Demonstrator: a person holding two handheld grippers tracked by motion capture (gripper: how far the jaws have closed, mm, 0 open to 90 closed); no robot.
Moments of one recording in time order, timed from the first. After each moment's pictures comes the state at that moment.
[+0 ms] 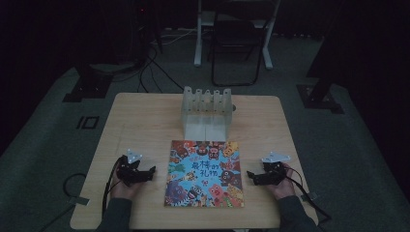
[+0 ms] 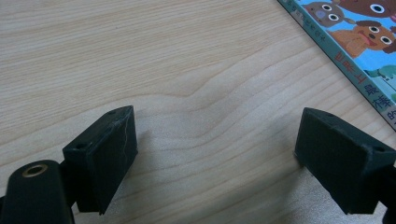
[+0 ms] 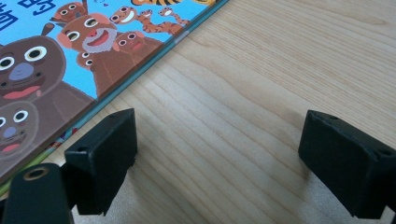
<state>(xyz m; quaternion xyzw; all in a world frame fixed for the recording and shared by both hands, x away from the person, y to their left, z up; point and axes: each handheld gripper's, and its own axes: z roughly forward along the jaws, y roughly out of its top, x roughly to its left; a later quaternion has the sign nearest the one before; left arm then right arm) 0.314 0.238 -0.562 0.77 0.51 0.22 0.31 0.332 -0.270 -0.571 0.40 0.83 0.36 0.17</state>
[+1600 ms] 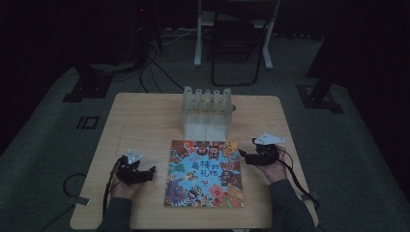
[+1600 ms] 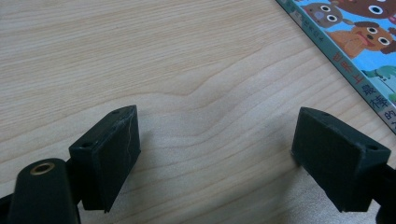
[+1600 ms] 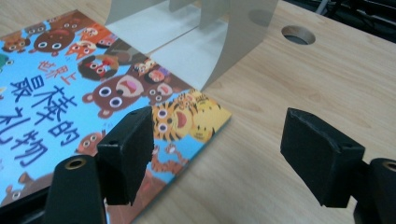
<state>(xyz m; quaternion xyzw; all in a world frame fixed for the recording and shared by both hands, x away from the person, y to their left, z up) 0.312 0.236 -0.562 0.77 0.51 0.23 0.32 0.366 -0.234 -0.512 0.36 0.81 0.41 0.22</state>
